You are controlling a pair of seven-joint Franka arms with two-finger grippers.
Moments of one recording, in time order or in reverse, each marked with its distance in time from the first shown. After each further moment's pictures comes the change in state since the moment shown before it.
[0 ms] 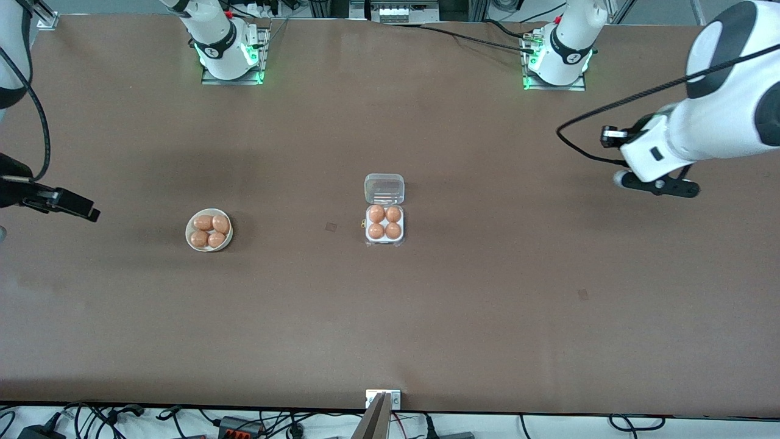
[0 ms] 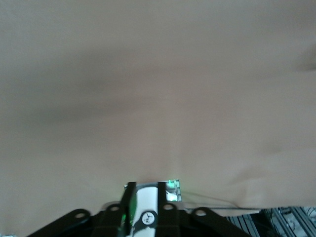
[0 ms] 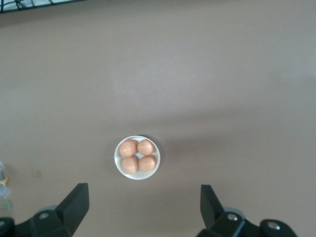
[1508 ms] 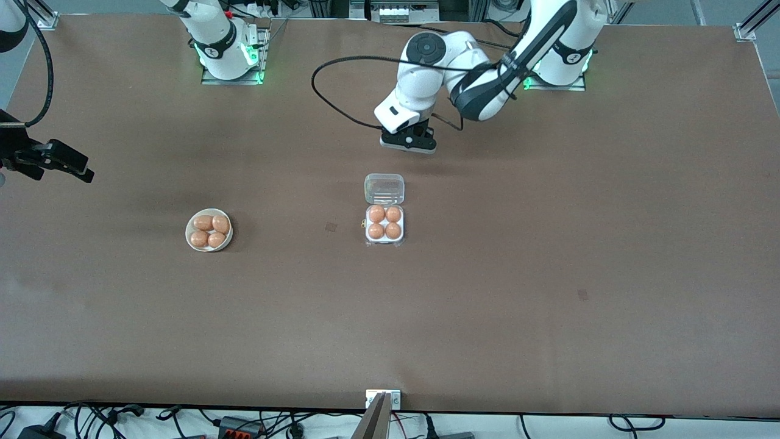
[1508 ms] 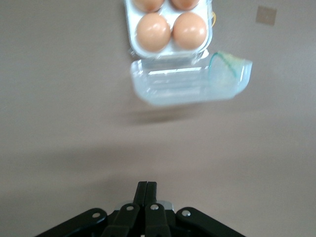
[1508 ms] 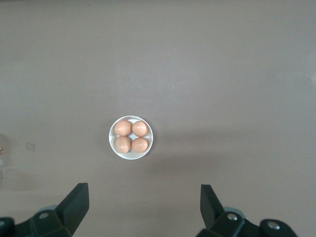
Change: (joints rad) left arm -0.155 0.273 -0.587 -0.457 0.335 1.172 -0.983; right arm -0.008 -0.215 0.001 -0.266 -0.006 0.075 -0.072
